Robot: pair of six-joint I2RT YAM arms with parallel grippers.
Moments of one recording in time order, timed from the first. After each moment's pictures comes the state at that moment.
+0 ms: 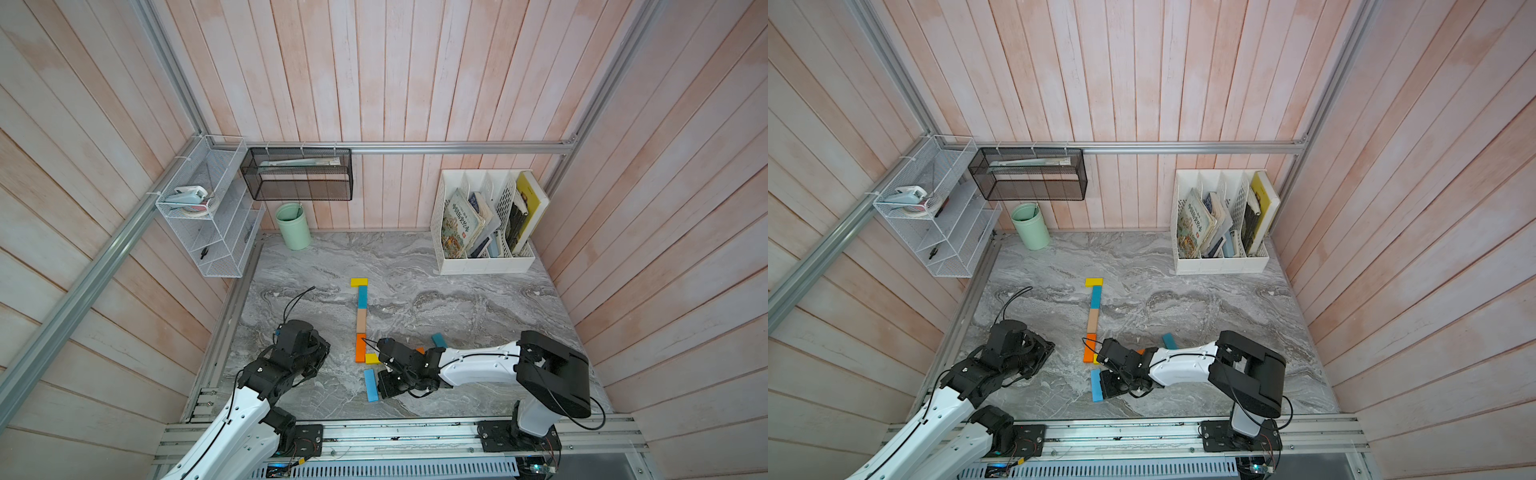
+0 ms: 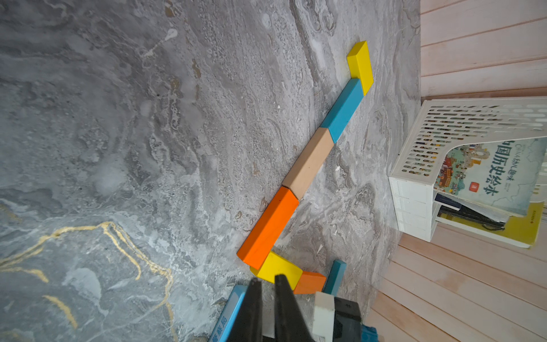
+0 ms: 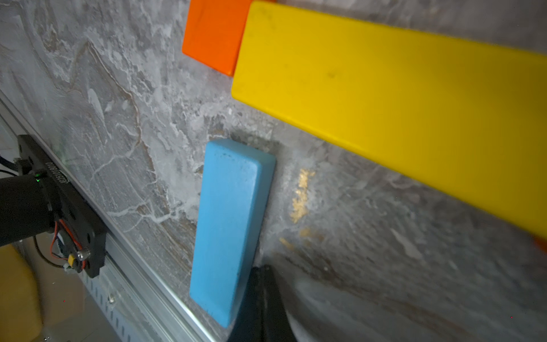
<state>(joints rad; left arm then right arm) -0.42 0.69 0.50 -0.64 0.07 -1.31 1.22 1.69 0.82 -0.15 -0.18 0.86</state>
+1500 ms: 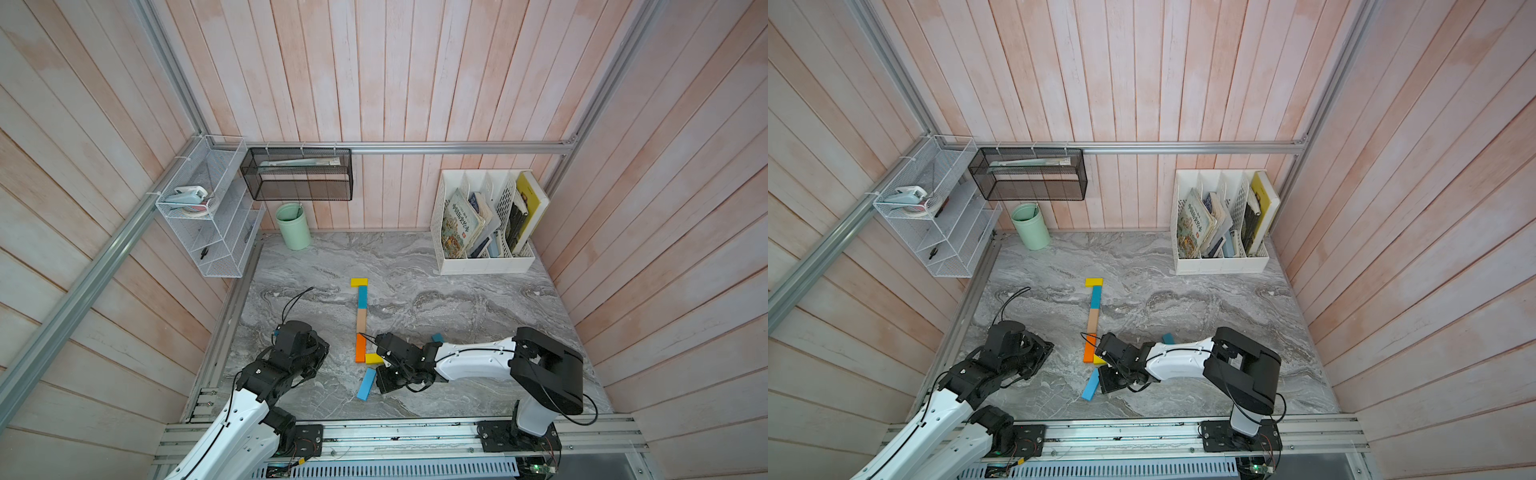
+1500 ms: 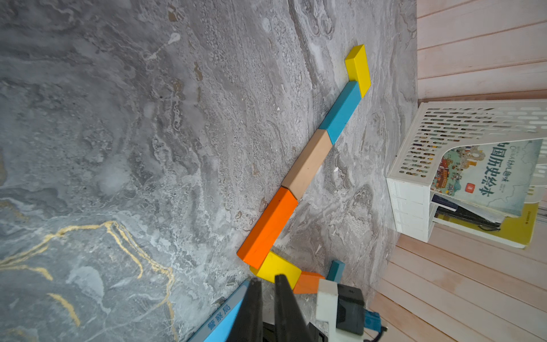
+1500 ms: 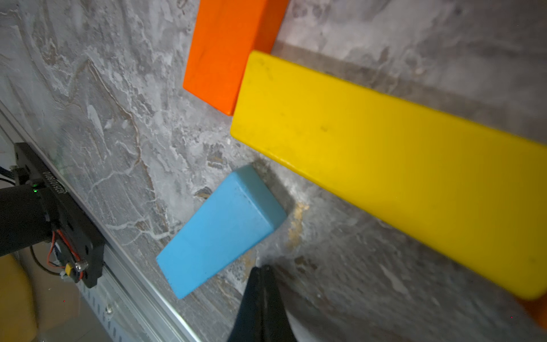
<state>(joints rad) -0.41 0.68 0.50 -0.65 0.07 -1.31 1.18 1.74 0.88 -0.18 -0.20 0.81</state>
